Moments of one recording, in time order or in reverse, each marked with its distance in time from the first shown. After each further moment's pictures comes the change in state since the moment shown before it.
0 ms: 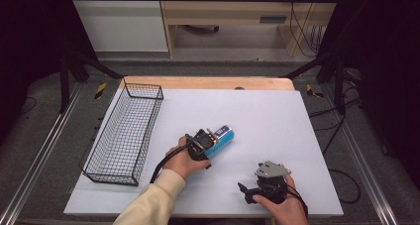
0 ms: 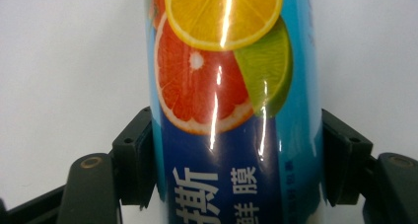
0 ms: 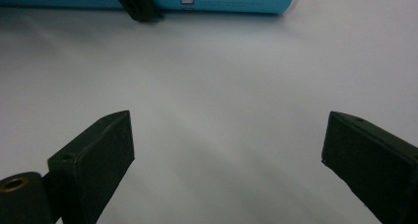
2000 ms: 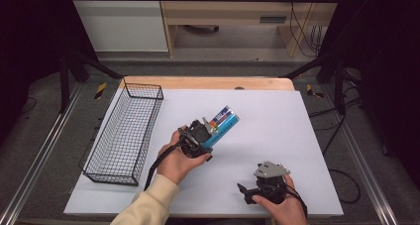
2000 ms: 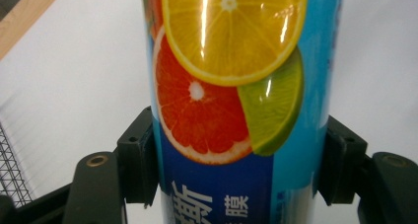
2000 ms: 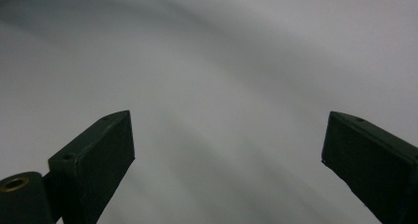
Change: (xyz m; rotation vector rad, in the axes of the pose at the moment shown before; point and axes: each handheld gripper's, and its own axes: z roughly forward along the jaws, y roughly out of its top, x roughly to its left) left arm -0.001 -0.004 -0.074 -0.258 0.085 -0.044; right arm 0.001 0.000 0.002 0.010 0.010 -0.004
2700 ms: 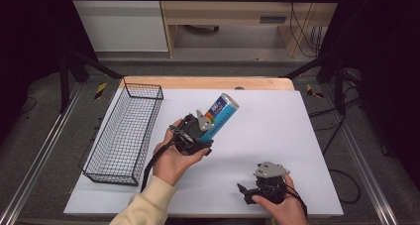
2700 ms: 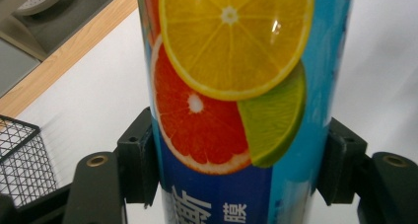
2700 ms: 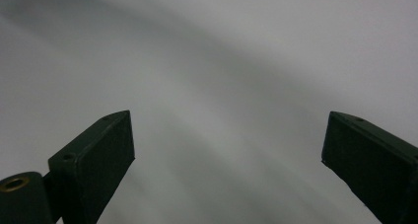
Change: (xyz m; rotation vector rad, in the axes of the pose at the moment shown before) left arm 0.005 0.004 -0.038 -0.145 0.033 -0.043; right arm 0.000 0.000 0.001 0.002 -0.002 -0.004
